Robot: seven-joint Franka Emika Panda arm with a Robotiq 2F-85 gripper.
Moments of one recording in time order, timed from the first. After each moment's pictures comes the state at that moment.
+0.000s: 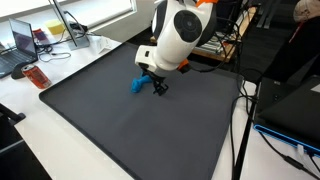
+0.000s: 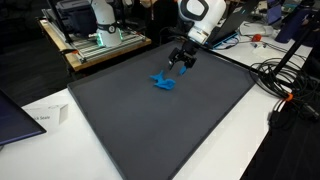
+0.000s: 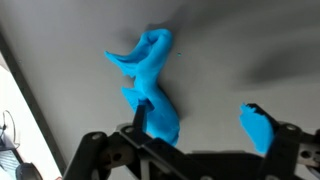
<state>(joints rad) 0.37 0.60 -0.08 -1.86 -0.55 2.12 0.98</state>
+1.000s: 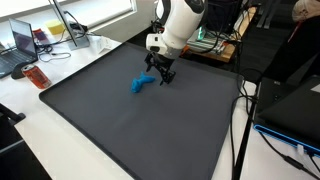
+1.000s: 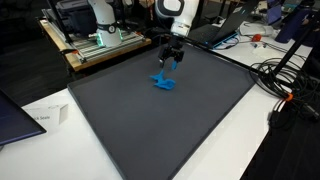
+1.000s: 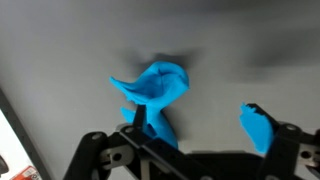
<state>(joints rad) 0.33 0.38 -0.08 -2.25 -0.76 2.50 1.02</state>
